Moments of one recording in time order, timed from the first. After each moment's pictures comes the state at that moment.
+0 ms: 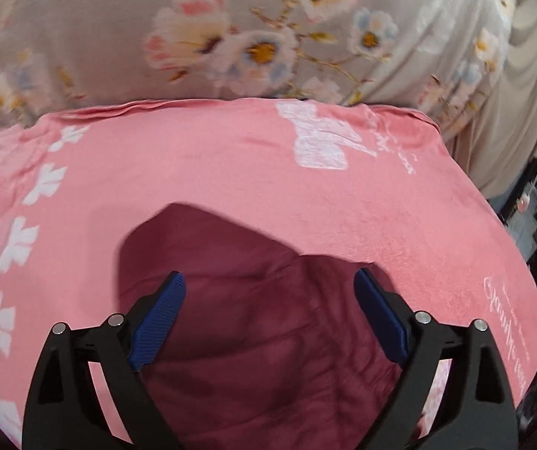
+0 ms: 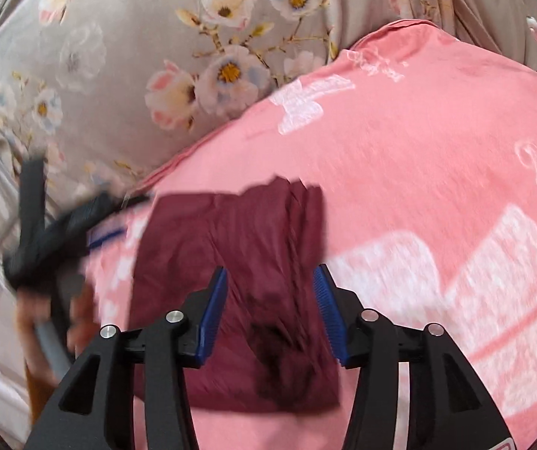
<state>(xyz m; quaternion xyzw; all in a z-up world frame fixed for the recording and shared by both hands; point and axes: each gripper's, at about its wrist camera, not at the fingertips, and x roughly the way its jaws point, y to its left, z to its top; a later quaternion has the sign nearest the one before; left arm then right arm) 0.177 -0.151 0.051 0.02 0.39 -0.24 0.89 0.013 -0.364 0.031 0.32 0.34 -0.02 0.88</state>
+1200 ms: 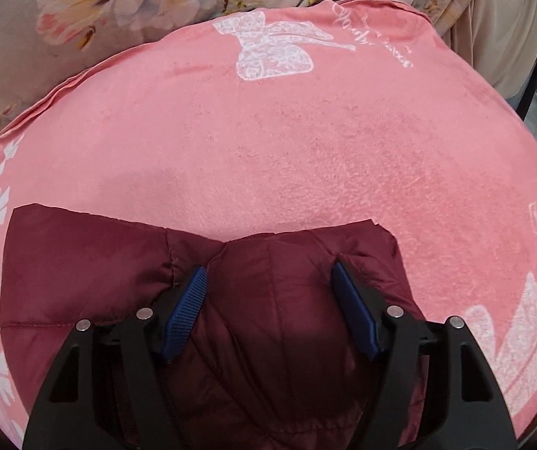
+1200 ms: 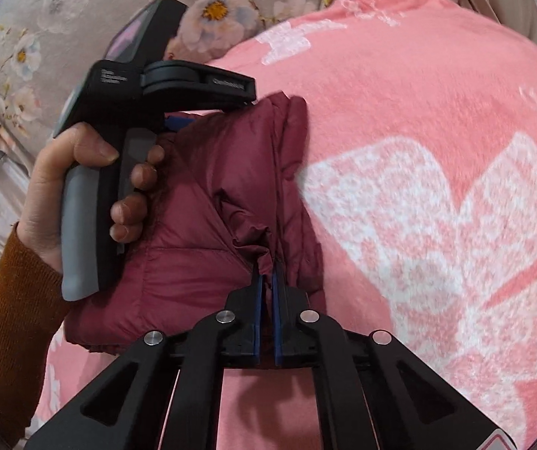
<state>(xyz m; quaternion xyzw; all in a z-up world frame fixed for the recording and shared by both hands) 0.206 -0.288 -0.037 0.19 0.47 -0.25 0.83 -0.016 -0.341 -0.039 0.29 0.43 -0.03 0.86</state>
